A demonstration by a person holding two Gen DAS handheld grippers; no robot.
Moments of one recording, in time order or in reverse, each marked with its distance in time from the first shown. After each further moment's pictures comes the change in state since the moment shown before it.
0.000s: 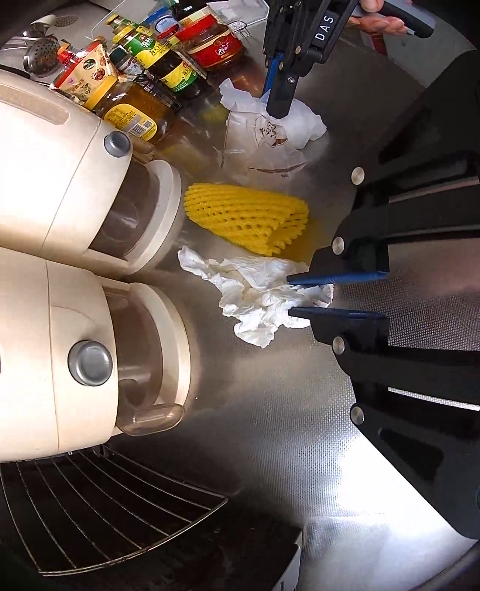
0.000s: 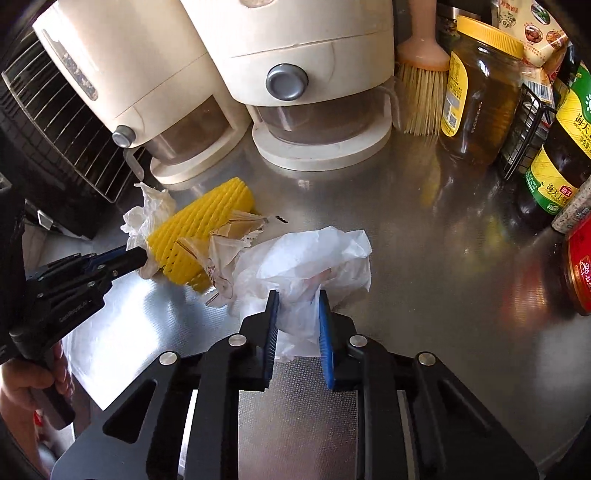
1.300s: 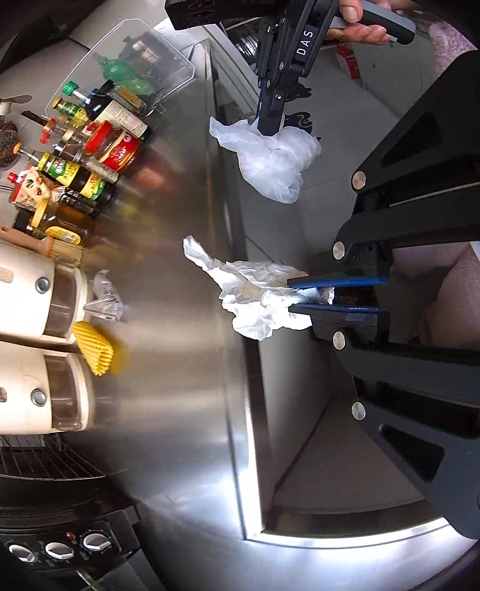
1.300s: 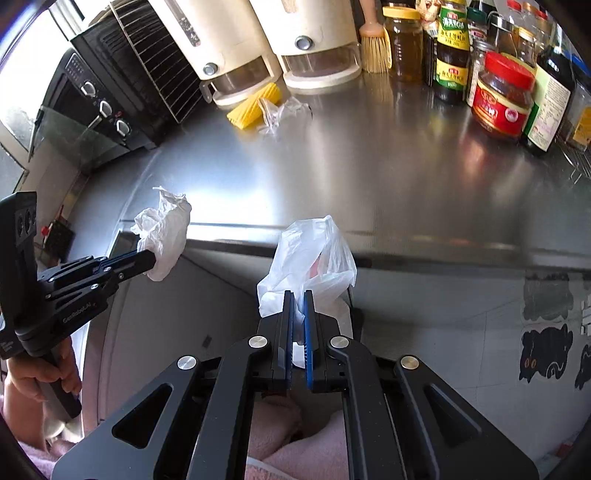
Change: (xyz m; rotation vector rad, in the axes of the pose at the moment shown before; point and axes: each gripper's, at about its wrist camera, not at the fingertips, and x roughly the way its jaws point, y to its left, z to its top) left arm -0.116 -0.096 -0.208 -0.009 0.035 -0.088; right arm -0.123 0.002 -0.203 -0.001 0.044 0.051
